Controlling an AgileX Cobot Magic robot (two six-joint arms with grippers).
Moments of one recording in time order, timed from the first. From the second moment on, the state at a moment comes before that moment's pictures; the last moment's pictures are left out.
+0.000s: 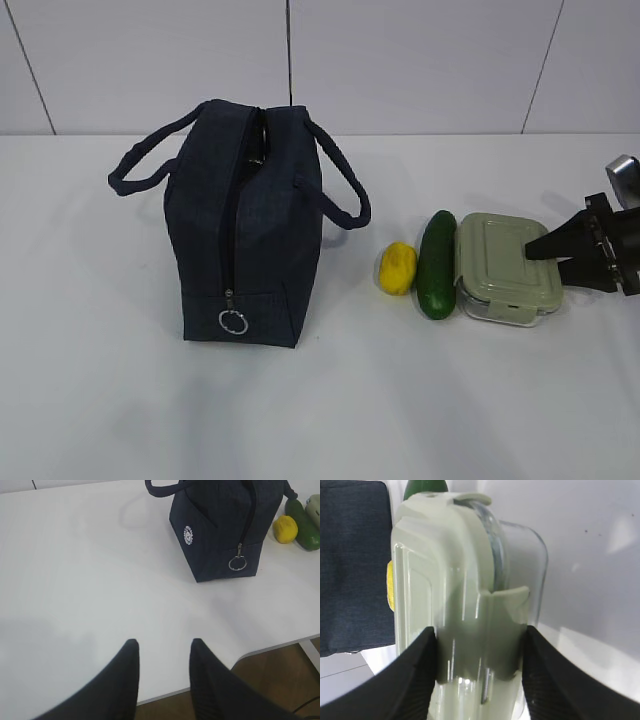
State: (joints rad) left arm -0.07 0.01 -0.53 -0.22 1.11 0.14; right arm -0.41 2.23 -1.32 1.13 1.18 -0.95
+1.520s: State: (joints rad) left arm -0.07 0.01 -0.53 -0.22 1.11 0.14; right arm -0.41 2.22 -1.32 1.10 1.18 -0.89
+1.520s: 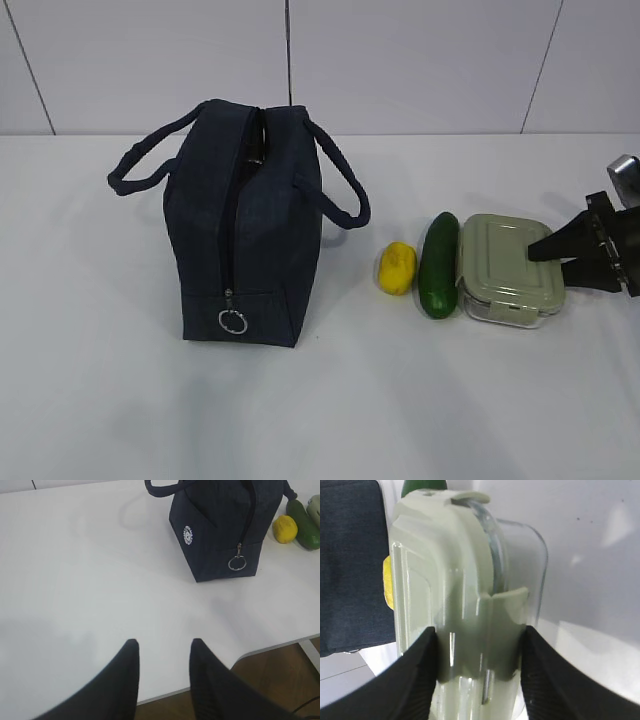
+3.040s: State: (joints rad) left arm -0.07 0.01 -0.53 -0.23 1.11 0.14; right arm -0.41 2.17 -1.32 1.04 1.15 -0.89
